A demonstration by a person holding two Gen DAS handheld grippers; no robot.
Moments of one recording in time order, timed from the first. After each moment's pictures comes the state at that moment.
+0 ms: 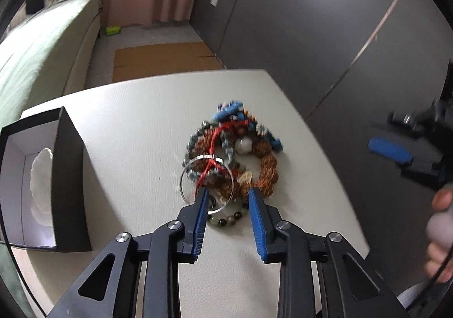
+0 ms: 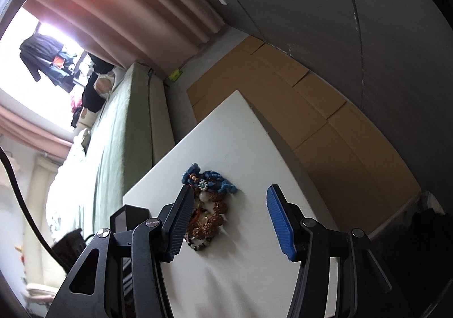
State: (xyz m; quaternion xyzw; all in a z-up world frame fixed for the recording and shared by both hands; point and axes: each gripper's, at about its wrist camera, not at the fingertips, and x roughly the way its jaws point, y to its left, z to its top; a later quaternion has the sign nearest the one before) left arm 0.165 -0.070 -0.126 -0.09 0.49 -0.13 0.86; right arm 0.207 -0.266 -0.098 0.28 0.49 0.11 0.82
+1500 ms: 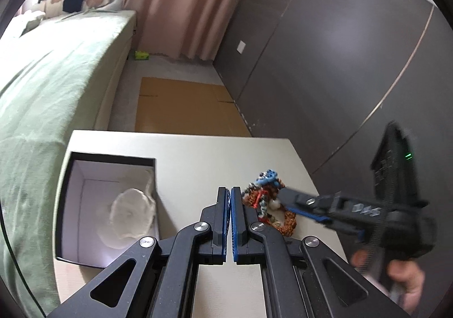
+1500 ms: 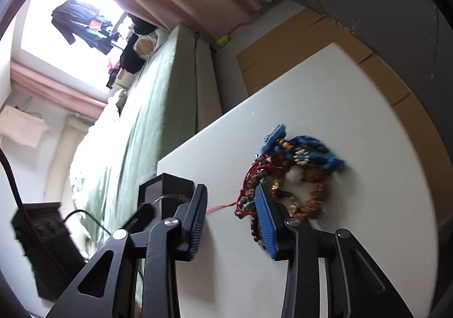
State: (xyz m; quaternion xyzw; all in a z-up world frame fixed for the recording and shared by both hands) left arm 0.149 0.021 -0.071 -0.17 0.38 -0.08 0.90; right arm 0.237 -0.159 -0.134 0.26 0.52 0.24 0.78
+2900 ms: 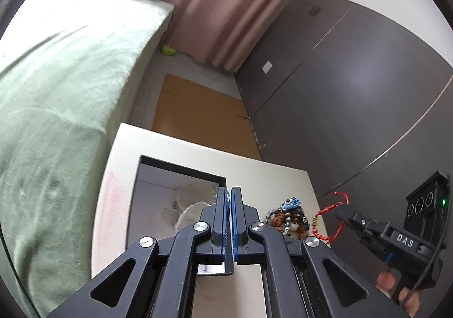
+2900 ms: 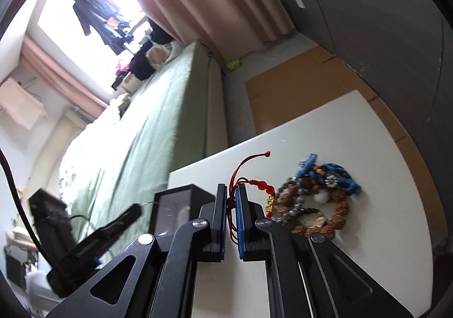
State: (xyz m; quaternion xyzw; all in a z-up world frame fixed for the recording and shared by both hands) left arm 0.136 0.110 -0.069 -0.28 0.37 -0.05 0.88; right arm 0.205 -0.134 -0.069 0.20 0.45 0.24 0.84
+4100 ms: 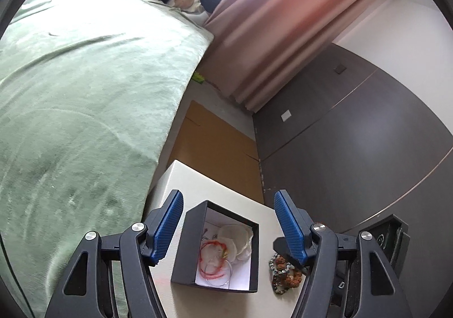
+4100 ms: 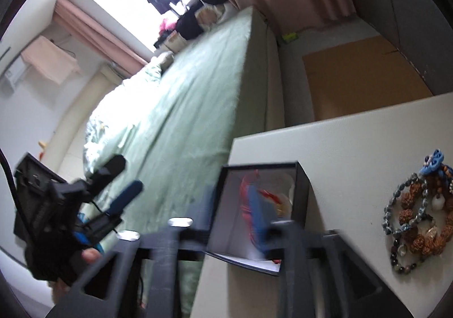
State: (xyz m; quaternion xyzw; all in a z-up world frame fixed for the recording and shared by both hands) left arm 0.092 0.199 -0.045 -0.37 0.29 0.03 0.88; right arm 0.205 0.002 -0.097 0.16 0.47 0.35 0.79
